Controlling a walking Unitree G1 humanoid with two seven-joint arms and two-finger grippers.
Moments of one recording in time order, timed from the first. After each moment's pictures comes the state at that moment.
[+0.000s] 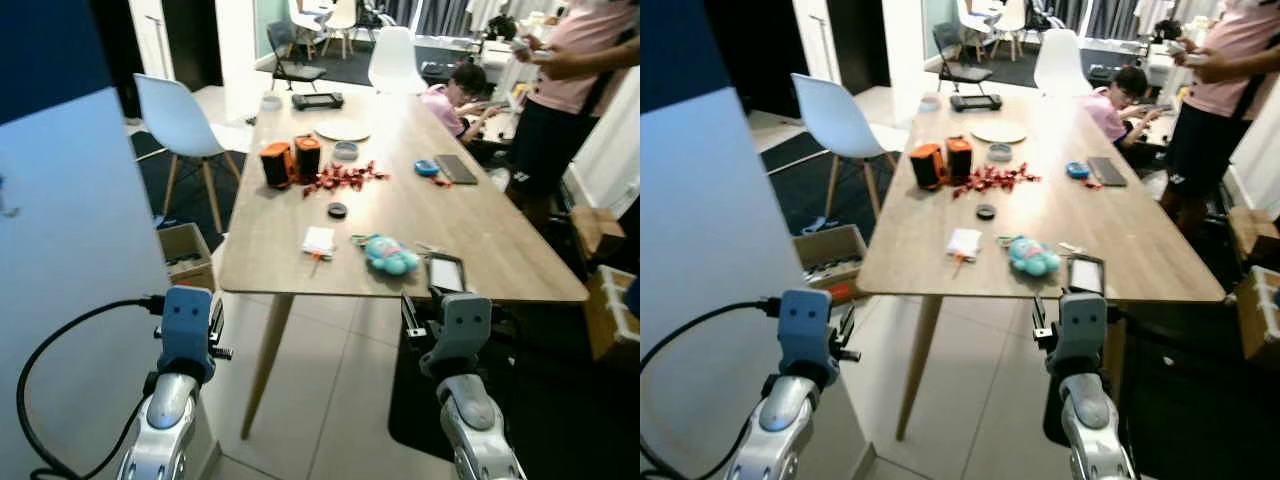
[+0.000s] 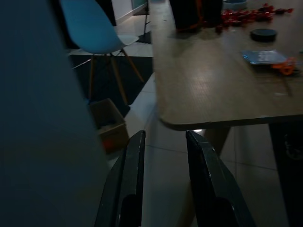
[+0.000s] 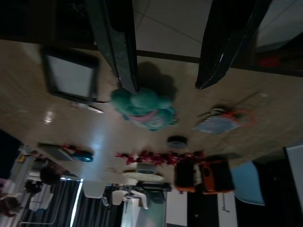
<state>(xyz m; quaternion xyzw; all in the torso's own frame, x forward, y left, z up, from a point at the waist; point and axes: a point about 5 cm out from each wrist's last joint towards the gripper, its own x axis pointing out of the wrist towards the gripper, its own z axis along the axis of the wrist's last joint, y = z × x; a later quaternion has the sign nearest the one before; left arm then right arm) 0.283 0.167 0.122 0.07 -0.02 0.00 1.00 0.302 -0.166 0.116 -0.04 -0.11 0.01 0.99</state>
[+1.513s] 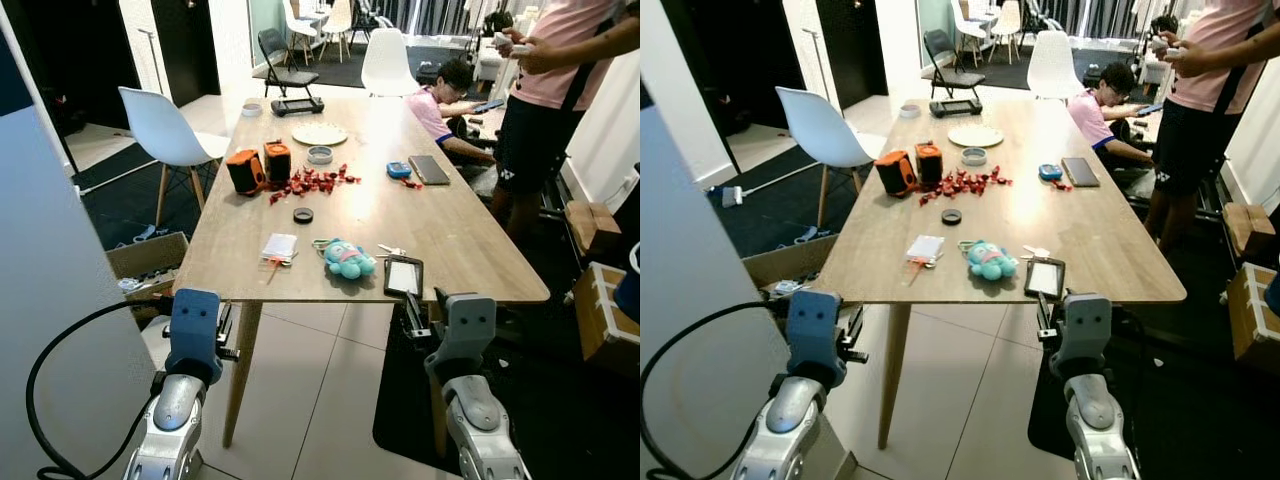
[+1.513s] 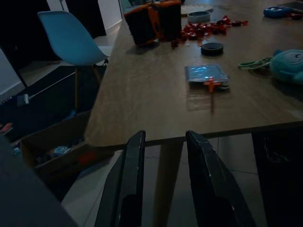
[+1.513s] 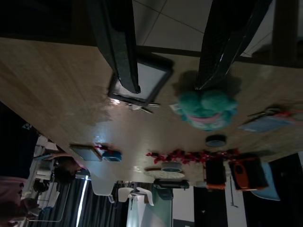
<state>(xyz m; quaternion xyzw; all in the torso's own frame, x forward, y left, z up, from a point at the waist) 0.282 0.163 0.123 0.07 -0.02 -0.02 1.00 0.301 -0.167 0.117 -0.04 -0.11 0.01 0.99</state>
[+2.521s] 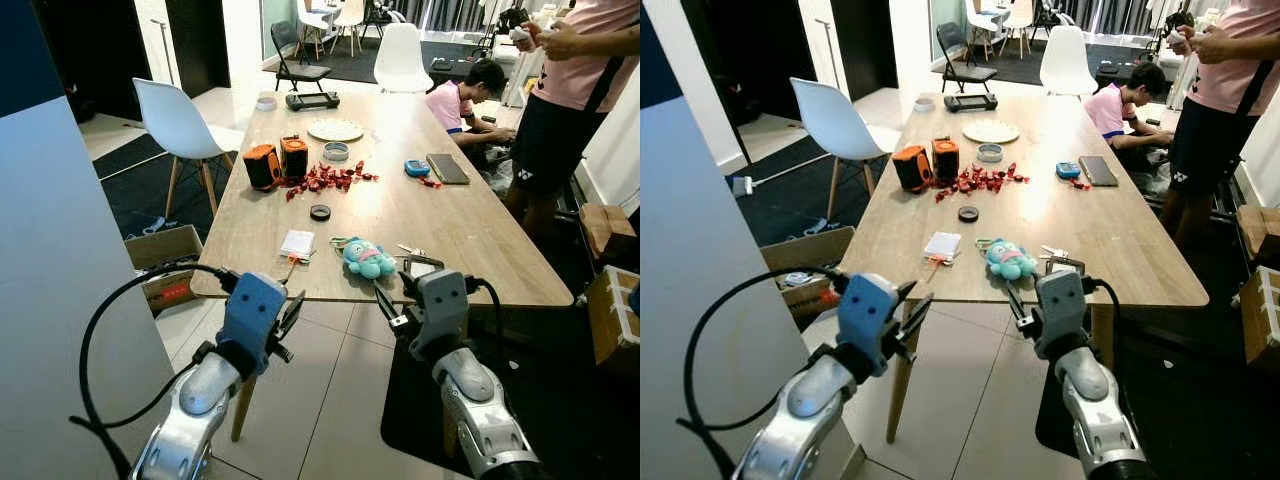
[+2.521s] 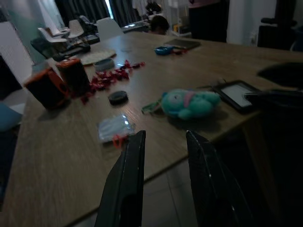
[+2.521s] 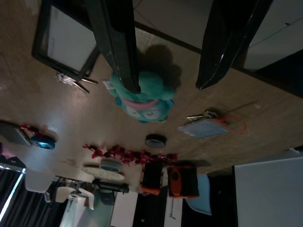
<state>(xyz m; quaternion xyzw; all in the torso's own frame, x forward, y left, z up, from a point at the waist) 0.278 0.106 0.169 0.12 -0.10 -0.23 0.96 0.318 -0.158 0.136 -0.09 -0.10 0.13 0.98</state>
